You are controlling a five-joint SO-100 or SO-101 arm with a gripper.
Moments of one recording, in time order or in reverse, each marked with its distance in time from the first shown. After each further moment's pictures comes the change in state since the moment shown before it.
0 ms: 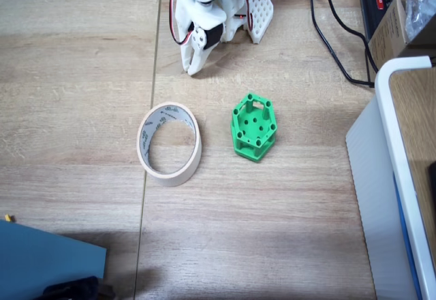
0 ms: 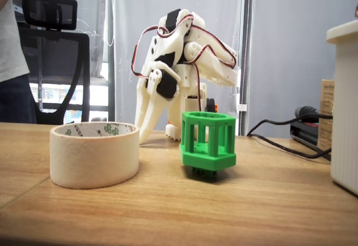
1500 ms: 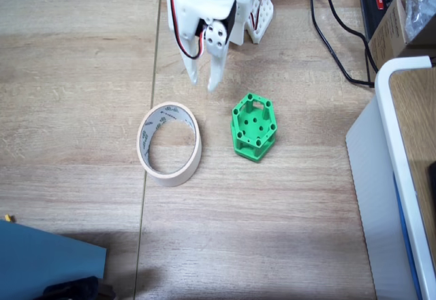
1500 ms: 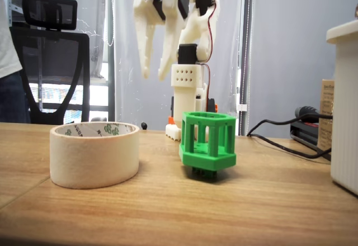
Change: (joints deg) arm -30.7 -50.4 -52.2 1.0 0.4
